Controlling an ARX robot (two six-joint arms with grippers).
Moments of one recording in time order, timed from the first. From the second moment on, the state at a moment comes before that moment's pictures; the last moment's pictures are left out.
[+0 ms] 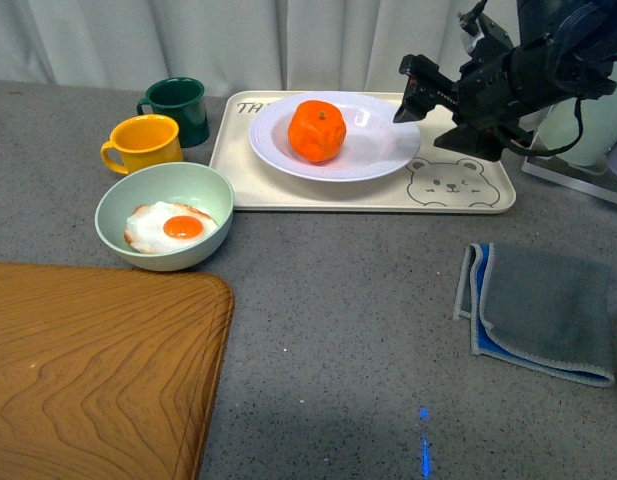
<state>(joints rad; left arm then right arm) 0.00 0.00 0.02 0.00 0.00 0.00 0.16 2.38 1.61 -0.01 -0.34 0.38</state>
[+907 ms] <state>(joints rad) 0.00 0.00 0.02 0.00 0.00 0.00 0.00 1.10 0.09 0.99 0.00 0.00</state>
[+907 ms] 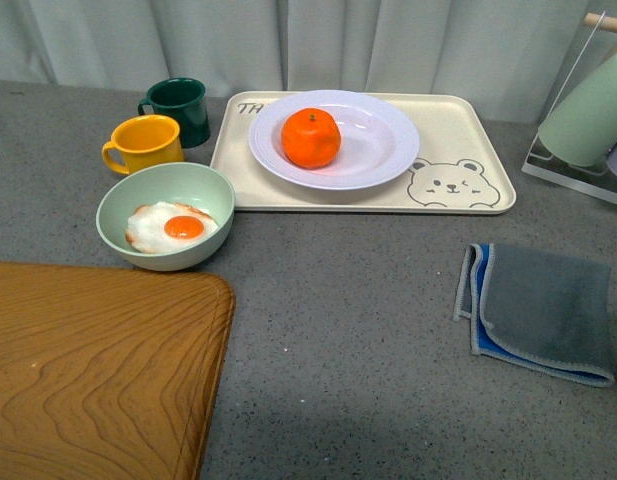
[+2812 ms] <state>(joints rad) 0.00 0.00 0.02 0.00 0.00 0.00 0.00 0.01 0.01 0.00 0.00 0.00</state>
